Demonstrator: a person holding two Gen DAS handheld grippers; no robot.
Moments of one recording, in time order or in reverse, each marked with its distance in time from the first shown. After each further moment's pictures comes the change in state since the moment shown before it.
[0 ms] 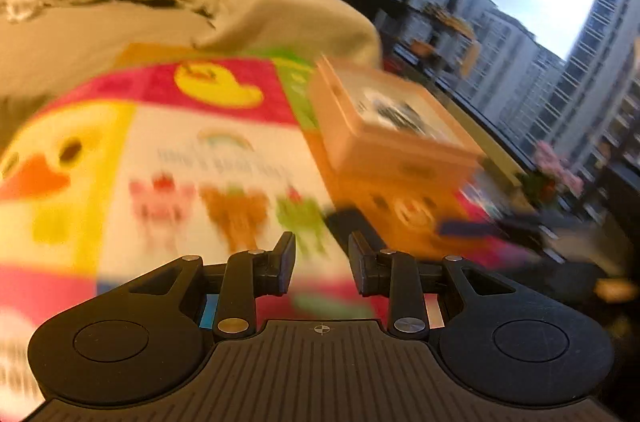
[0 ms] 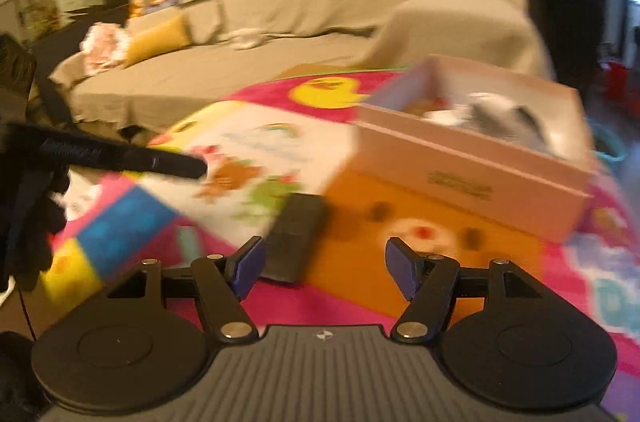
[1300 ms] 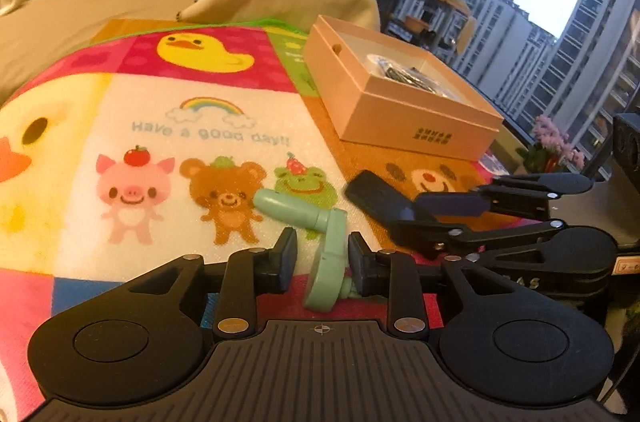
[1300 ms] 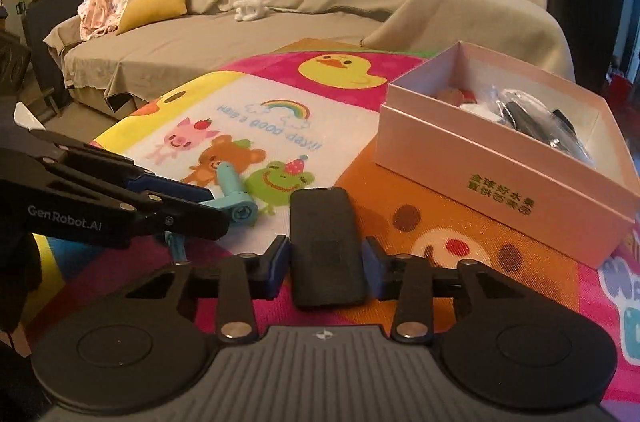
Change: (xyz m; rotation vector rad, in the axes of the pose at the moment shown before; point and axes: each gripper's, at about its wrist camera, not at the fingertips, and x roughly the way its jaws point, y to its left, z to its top) left arm 0.053 0.009 -0.007 0.045 0.027 0.018; right arm 0.040 0.015 0.004 -0.058 0.068 -0.067
